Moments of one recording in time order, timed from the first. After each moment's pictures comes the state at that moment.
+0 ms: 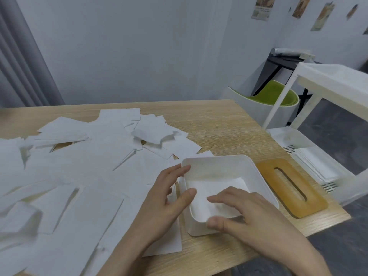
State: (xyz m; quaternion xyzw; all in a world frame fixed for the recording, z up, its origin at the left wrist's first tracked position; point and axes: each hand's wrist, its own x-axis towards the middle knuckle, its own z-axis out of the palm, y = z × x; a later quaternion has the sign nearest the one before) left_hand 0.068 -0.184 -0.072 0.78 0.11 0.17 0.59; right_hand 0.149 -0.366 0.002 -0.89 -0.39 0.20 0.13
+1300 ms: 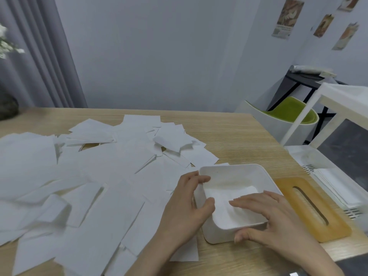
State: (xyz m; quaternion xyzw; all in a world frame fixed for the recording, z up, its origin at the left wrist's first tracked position) left_hand 0.074 -0.191 -0.067 0.80 0.16 0.18 0.56; right_hand 0.181 -0.377 -0.030 -0.87 -0.45 0.05 0.19
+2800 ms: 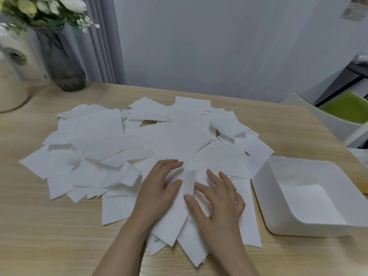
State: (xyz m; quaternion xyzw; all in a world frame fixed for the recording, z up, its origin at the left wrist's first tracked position) left_hand -0.039 -0.062 -0.119 0.80 0.25 0.27 0.47; right_hand 0.034 -0.205 -0.096 -0.86 -0.39 0.03 0.34
